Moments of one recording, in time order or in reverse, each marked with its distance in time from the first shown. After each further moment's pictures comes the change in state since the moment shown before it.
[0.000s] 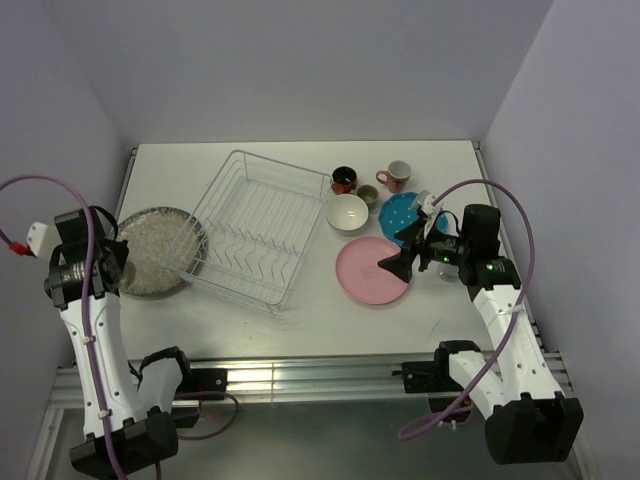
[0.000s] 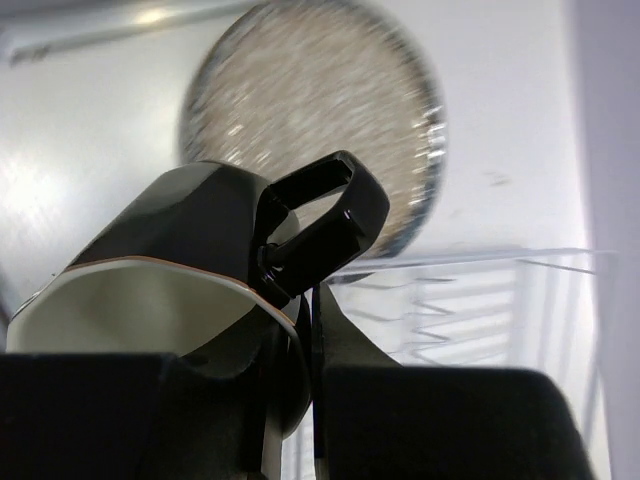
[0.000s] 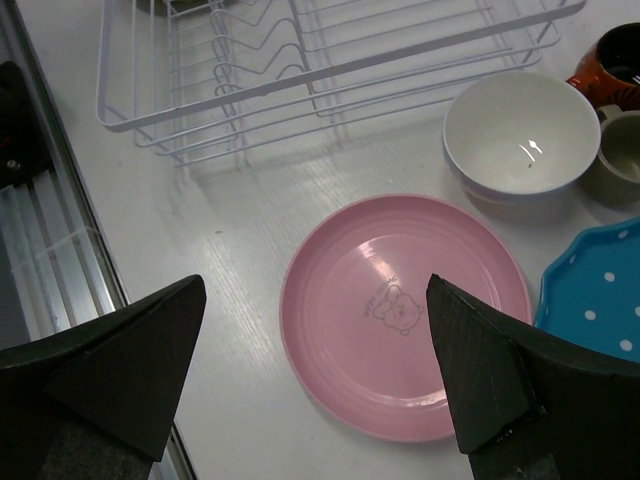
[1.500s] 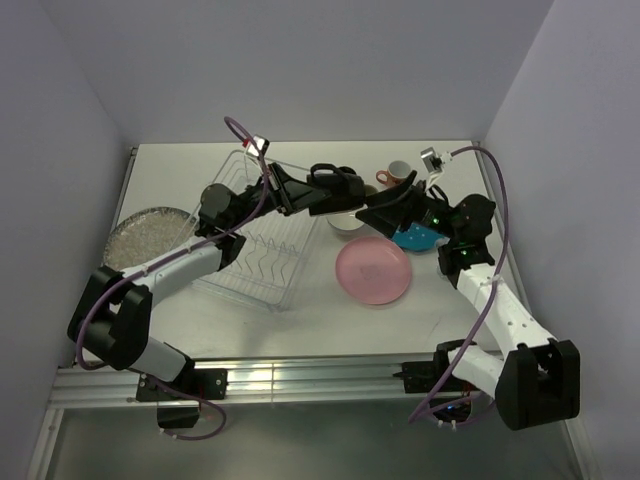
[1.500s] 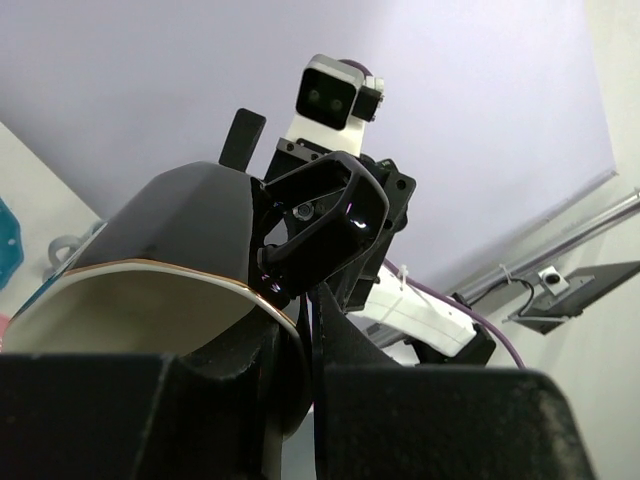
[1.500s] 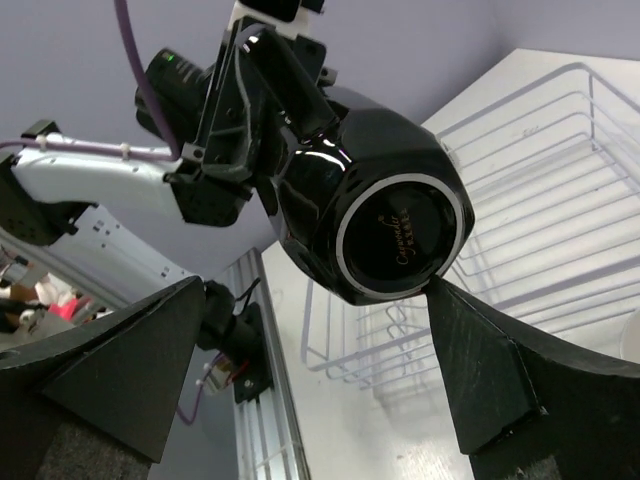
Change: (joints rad) left arm -0.895 0.623 -0.172 2.068 0.999 -0.348; right arm 0.143 0.198 -0.064 1.151 -0.014 1.205
